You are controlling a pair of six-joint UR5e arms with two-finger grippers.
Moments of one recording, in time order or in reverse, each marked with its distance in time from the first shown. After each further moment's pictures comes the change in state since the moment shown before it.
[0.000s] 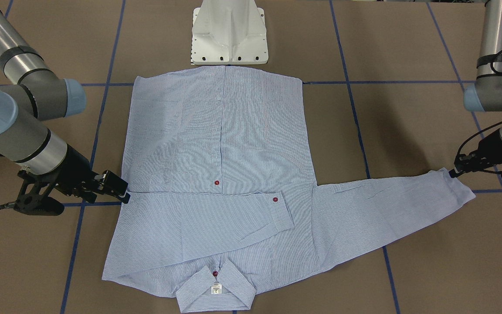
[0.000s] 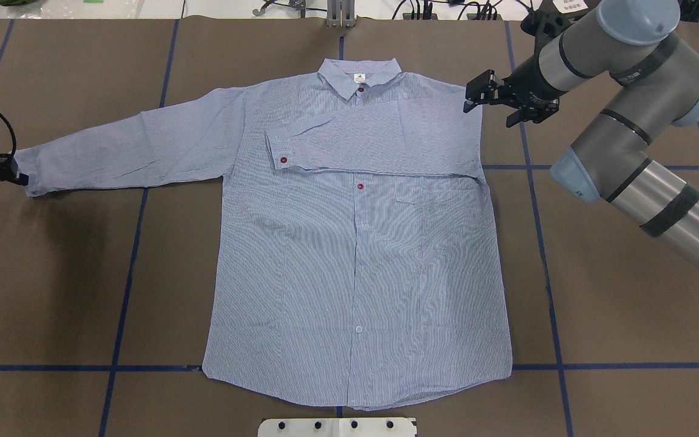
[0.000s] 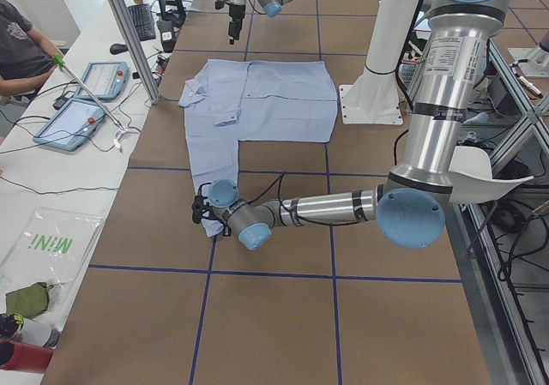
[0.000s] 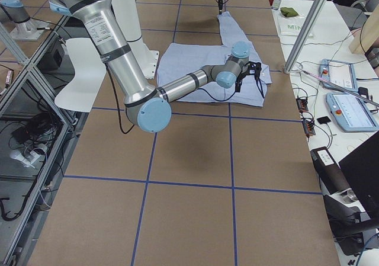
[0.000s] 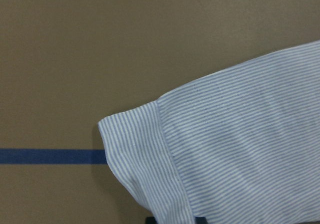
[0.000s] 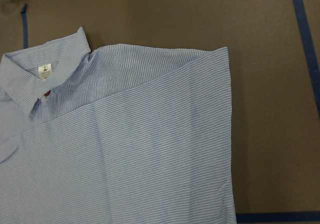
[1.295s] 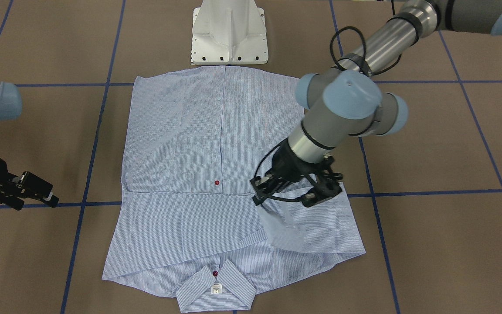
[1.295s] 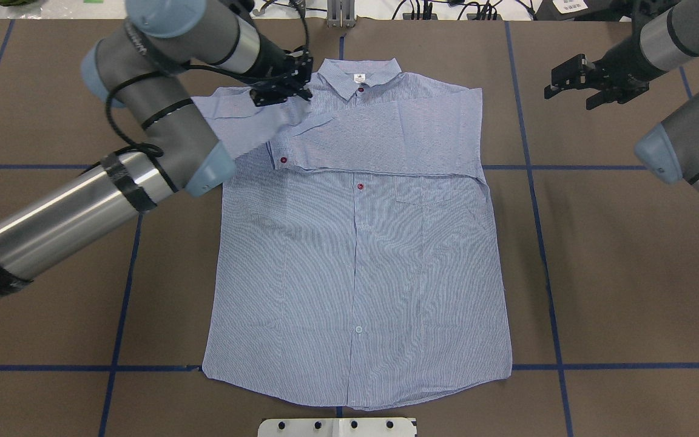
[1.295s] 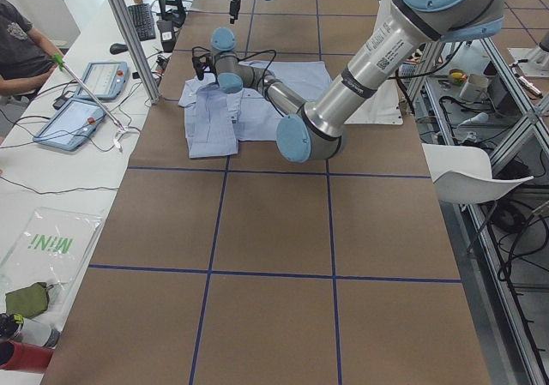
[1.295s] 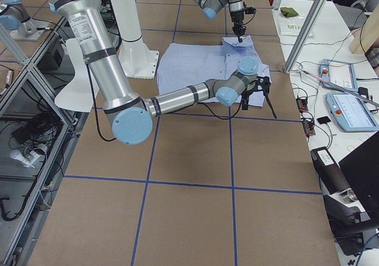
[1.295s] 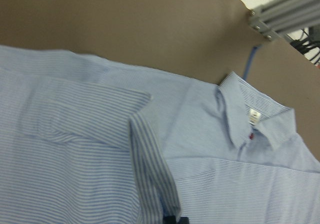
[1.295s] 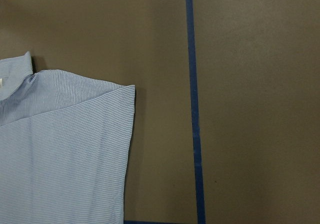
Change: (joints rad) left arm 0.356 -0.759 -0.006 0.262 0.344 -0.882; right arm 0.171 -0.129 0.018 -0.006 0.107 -0.249
